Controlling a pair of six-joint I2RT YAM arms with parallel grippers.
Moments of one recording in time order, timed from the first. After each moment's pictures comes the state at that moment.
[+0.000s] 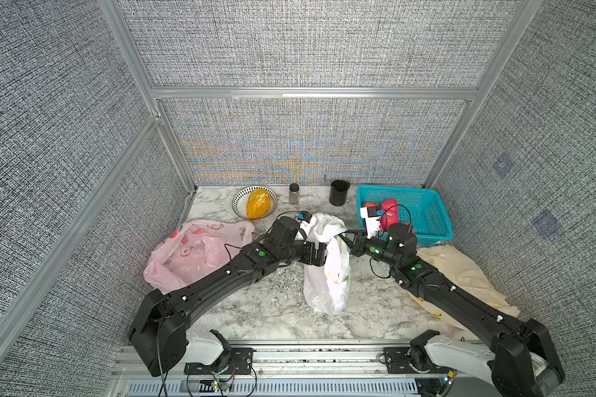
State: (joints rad) left arm -0.79 1.39 1.02 -0.23 0.31 -0.49; right arm 0.46 1.14 0.69 0.25 -0.43 0.55
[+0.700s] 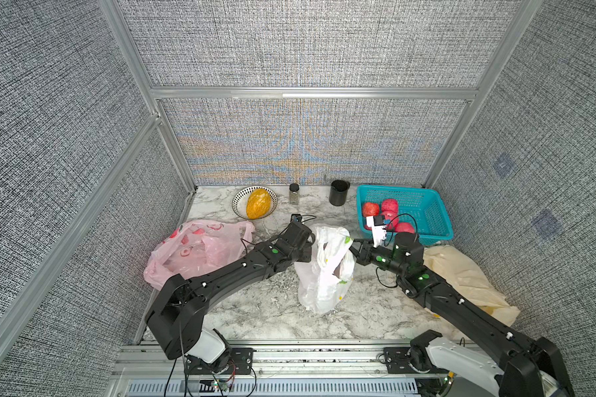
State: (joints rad) left arm -0.81 1.48 1.04 -0.39 -0.21 -0.57; right arm 0.42 1.03 0.59 0.18 -0.43 0.59
